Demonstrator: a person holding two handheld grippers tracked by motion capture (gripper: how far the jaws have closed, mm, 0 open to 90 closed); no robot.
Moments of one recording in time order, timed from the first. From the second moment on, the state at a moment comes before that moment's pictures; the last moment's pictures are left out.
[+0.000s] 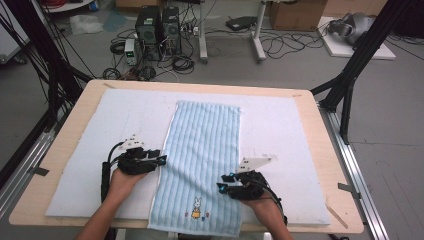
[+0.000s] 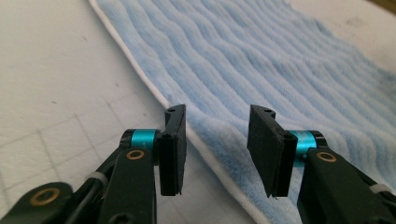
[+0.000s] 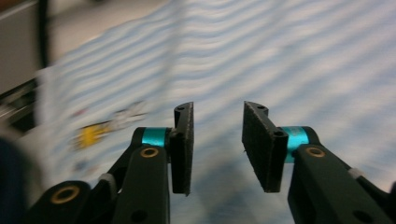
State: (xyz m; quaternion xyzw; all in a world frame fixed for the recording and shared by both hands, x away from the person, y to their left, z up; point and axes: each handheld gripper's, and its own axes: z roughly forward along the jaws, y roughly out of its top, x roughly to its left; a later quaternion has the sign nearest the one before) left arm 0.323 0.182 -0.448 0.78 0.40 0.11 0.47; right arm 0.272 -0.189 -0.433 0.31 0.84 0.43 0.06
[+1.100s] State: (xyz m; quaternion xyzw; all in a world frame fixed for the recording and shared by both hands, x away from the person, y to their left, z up) left arm 0.306 0.196 -0.449 0.76 0.44 0.12 0.46; right arm 0.351 -0.195 -0.446 0.45 0.80 0.34 0.23
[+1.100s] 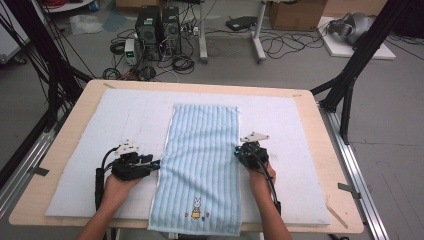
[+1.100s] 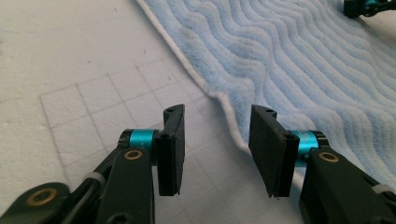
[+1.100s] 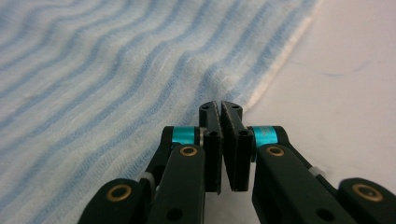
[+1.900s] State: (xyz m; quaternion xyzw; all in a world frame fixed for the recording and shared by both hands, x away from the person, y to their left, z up) left arm 0.303 0.186 -0.443 0.76 0.40 0.13 0.49; right arm 0.282 -0.193 -0.444 0.32 0.85 0.40 0.11
